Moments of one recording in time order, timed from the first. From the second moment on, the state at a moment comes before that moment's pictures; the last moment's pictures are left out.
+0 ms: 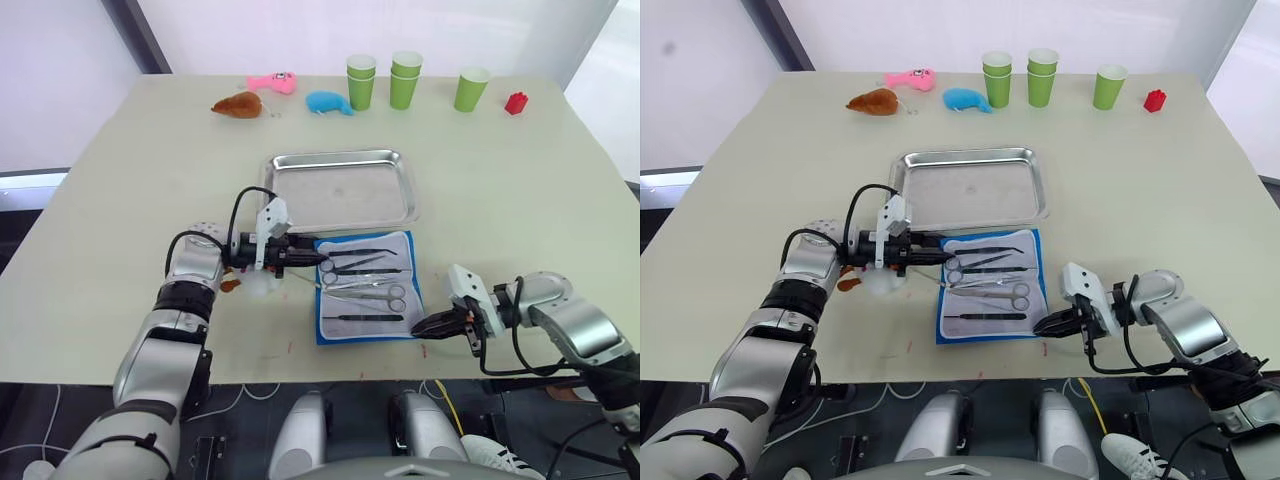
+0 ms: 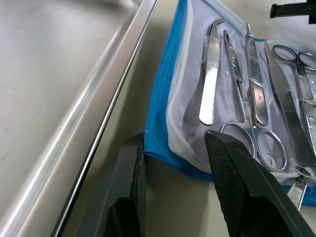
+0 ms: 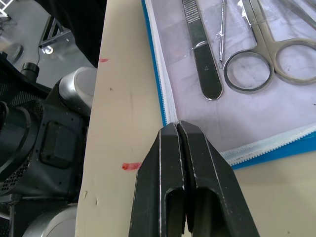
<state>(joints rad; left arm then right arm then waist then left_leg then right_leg) -0.76 0.52 -0.09 0.81 -0.16 0.02 -1.40 -0.32 -0.74 0.31 -0.09 0.34 0.47 1.34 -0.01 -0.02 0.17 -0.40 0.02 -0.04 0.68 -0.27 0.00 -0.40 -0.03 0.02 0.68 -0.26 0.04</state>
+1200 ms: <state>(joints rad) -0.68 0.66 0.04 0.46 -0.36 0.21 -1.50 -0.38 -0.68 0.08 -0.10 0.52 0.47 1.33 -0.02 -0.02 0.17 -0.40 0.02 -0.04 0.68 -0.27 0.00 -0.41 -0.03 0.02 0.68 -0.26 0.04</state>
